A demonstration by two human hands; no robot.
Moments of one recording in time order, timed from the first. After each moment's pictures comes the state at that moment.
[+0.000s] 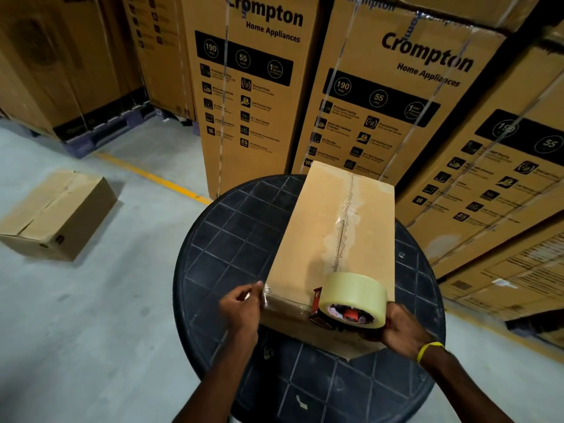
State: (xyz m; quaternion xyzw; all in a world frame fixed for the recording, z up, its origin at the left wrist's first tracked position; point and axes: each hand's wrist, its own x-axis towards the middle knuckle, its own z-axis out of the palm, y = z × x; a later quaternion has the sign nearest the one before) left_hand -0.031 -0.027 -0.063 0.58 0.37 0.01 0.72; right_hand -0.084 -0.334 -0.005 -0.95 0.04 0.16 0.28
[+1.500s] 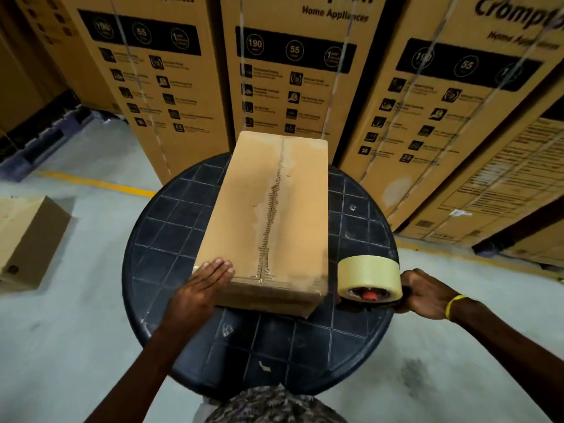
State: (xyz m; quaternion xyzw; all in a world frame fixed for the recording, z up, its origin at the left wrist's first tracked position) left_hand -0.033 -0.011 -0.094 0.88 -0.42 0.16 0.16; right_hand -0.156 -0.502 0.014 -0.94 0.08 0.26 0.20
